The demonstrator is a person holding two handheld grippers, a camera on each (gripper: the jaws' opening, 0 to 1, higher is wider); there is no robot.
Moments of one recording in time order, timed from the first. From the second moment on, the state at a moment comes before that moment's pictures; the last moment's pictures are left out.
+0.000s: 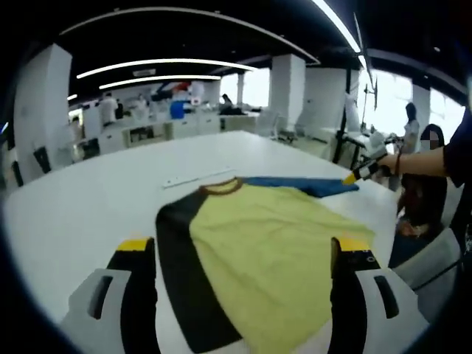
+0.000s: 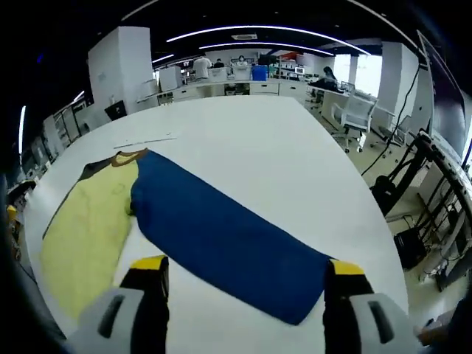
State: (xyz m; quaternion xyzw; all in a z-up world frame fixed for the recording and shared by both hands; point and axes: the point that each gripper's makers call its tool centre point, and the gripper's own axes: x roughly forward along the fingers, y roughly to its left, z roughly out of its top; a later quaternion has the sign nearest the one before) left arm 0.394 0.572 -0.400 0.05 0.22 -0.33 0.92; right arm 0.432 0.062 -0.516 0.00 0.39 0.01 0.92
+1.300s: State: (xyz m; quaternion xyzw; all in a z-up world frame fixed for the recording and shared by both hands) left arm 0.380 0.575 -0.404 0.07 0.23 -0.32 0.92; right arm 0.427 0.009 -0.542 0.04 0.39 -0.09 0.91
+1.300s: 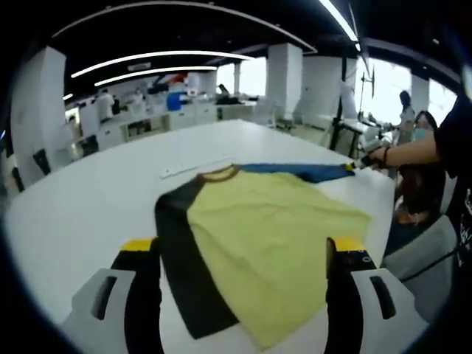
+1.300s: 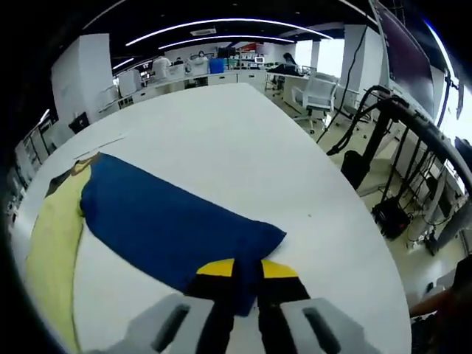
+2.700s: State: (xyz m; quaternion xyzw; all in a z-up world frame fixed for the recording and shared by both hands) left arm 0.375 0.577 -0.401 0.08 0.24 -0.33 0.91; right arm 0.472 -0.019 -0.524 0.05 0.40 -0.08 0.91
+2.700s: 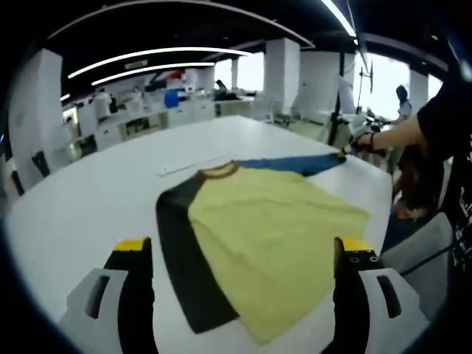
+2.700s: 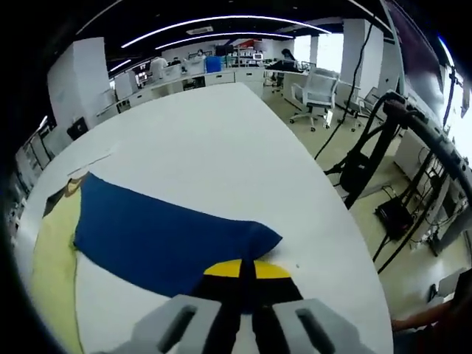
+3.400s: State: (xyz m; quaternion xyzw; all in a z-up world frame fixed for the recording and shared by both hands) left arm 0.368 0.573 -0.401 0.09 0.24 -0.34 0.91; right arm 0.488 0.048 -0.497 0.08 0.39 -0.02 0.92
